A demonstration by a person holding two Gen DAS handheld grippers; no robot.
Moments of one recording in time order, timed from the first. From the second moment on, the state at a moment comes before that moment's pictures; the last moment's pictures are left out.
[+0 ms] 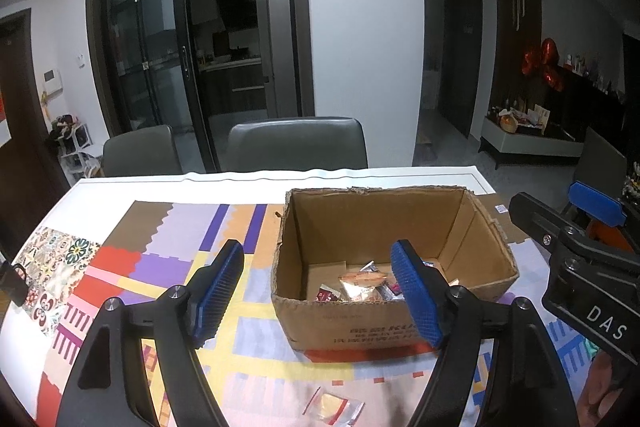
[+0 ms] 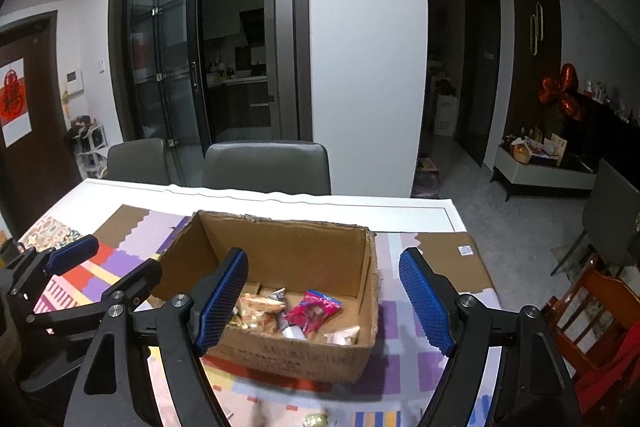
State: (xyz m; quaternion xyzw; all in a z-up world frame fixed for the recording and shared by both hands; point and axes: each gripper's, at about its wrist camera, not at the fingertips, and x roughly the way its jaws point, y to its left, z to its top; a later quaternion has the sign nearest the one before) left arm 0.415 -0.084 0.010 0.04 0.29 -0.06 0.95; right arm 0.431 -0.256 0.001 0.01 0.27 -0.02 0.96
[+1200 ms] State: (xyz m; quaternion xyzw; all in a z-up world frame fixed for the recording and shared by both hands) left arm 0.350 -0.071 -0.009 0.04 0.30 -0.05 0.95; right arm 0.359 -0.250 -0.013 -0.01 0.28 -0.03 0.96
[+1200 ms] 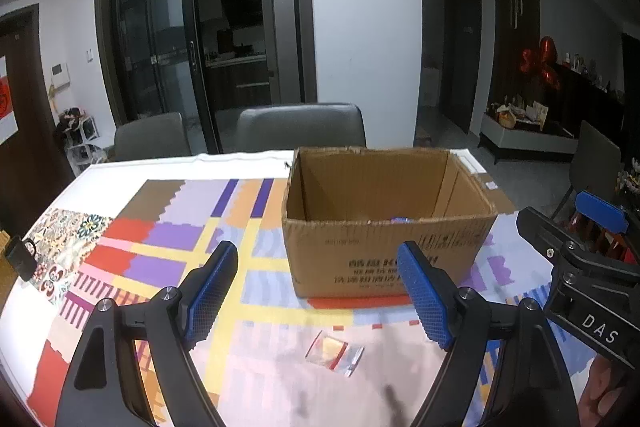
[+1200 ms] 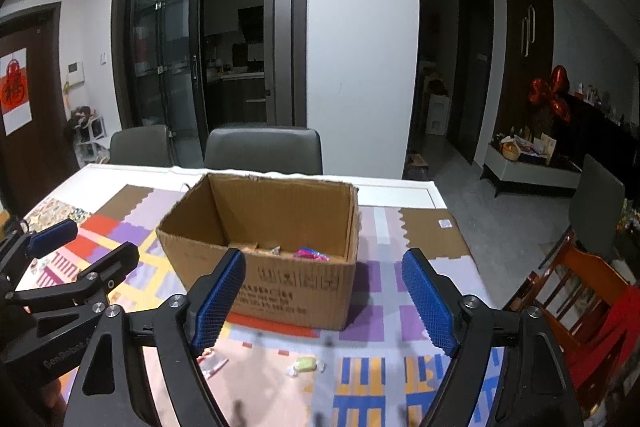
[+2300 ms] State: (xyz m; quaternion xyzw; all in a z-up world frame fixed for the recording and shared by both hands) left arm 0.358 -0.068 -0.111 0.05 0.37 -0.08 0.93; right arm 0.376 -0.245 -0.105 -0.03 0.35 0.00 0.94
